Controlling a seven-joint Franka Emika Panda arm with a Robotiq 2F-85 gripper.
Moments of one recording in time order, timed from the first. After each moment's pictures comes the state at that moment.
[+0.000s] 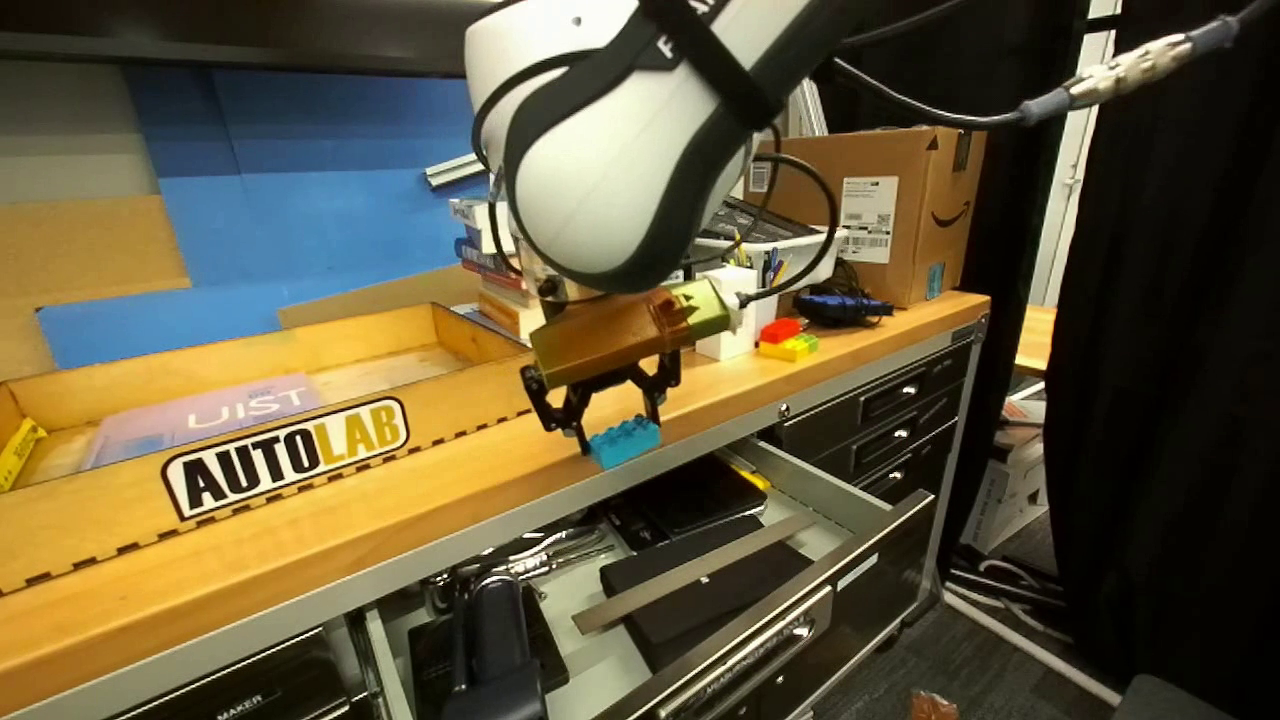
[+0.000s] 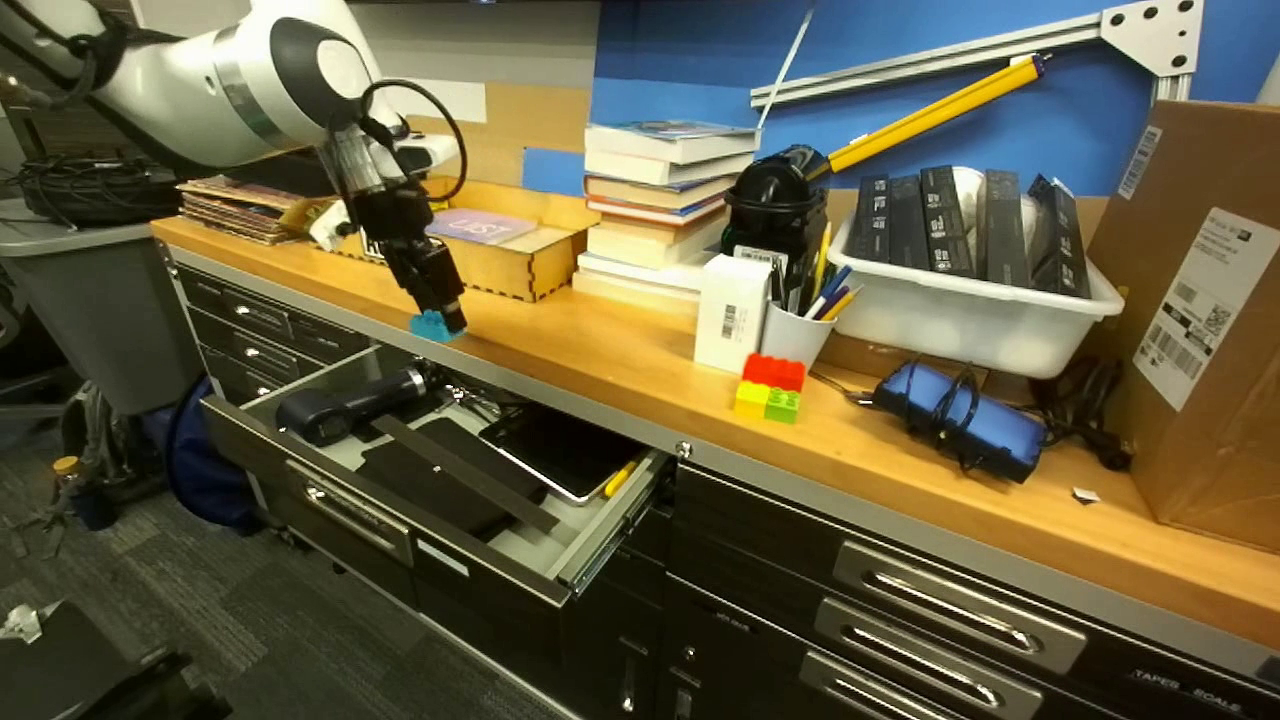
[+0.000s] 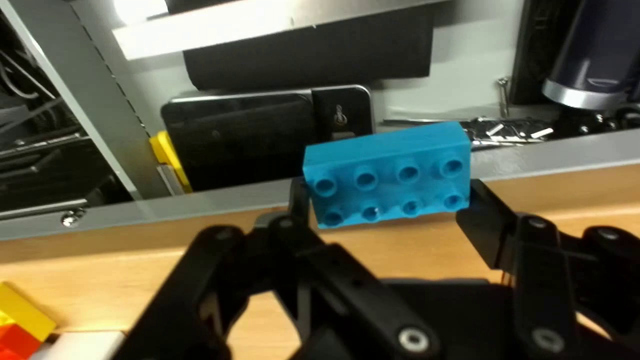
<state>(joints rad) 0.25 0.07 0.05 -2.17 -0.40 2.30 0.79</state>
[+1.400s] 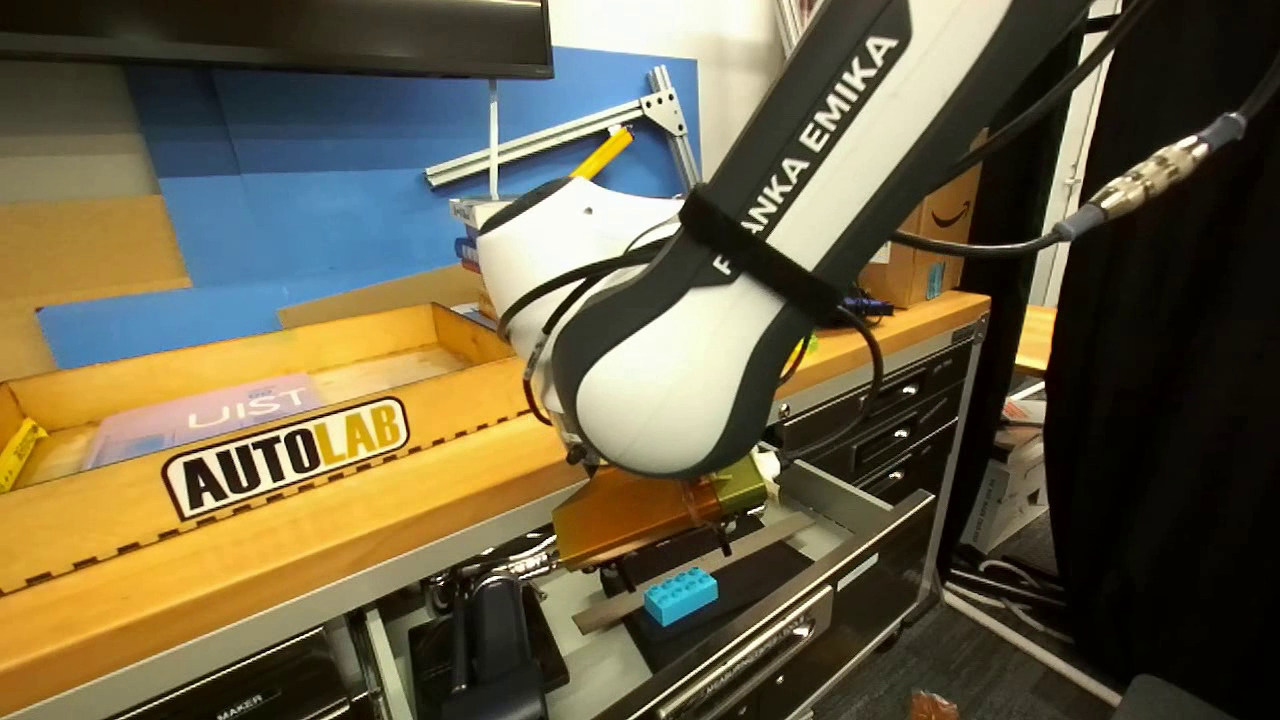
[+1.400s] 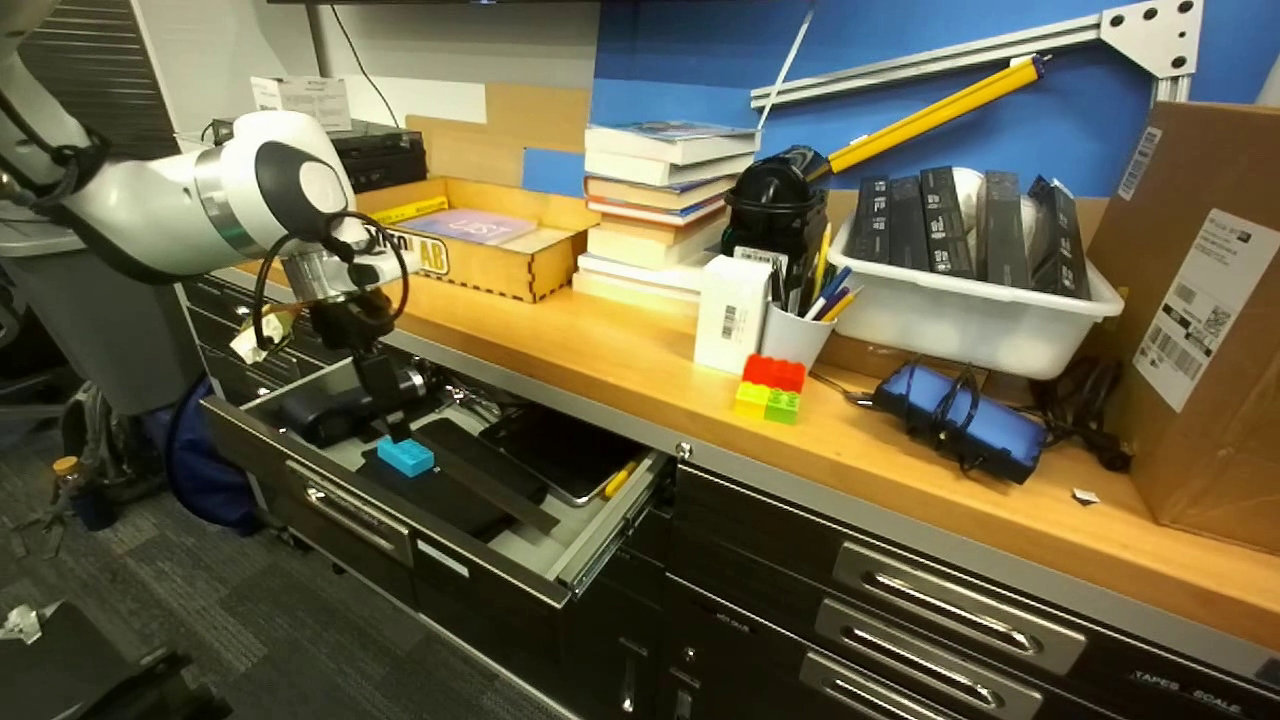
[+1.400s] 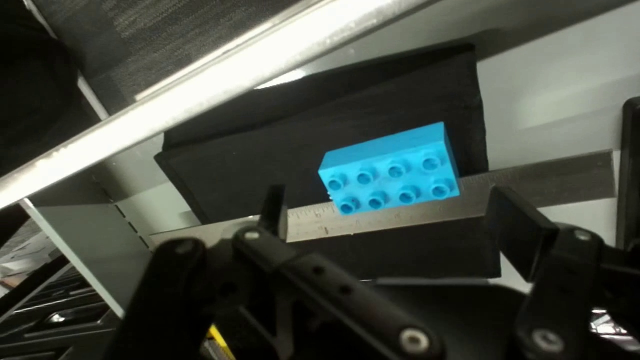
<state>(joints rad) 0.23 0.14 0.12 -2.33 -0.45 2.32 1.09</state>
